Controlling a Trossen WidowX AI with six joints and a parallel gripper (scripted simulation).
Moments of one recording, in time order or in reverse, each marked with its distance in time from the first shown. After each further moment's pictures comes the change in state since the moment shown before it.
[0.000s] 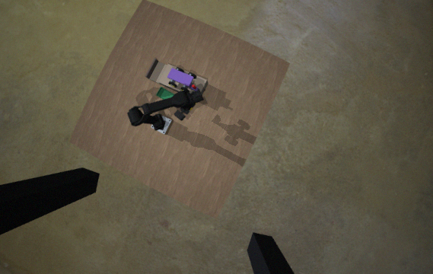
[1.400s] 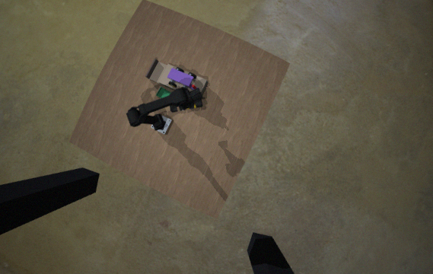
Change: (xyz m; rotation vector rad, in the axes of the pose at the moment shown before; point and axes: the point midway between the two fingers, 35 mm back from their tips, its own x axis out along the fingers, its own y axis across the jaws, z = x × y) arm -0.044 0.000 0.002 0.711 -0.001 0.000
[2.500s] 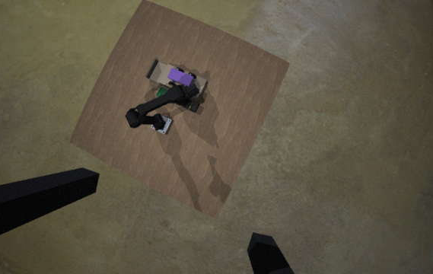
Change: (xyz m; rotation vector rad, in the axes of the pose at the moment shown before) arm 0.000 0.012 0.020 0.631 -0.007 0.004
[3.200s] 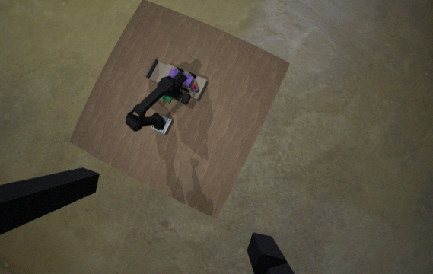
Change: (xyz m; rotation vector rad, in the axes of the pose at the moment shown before) arm 0.003 0.069 0.021 0.001 0.003 0.013
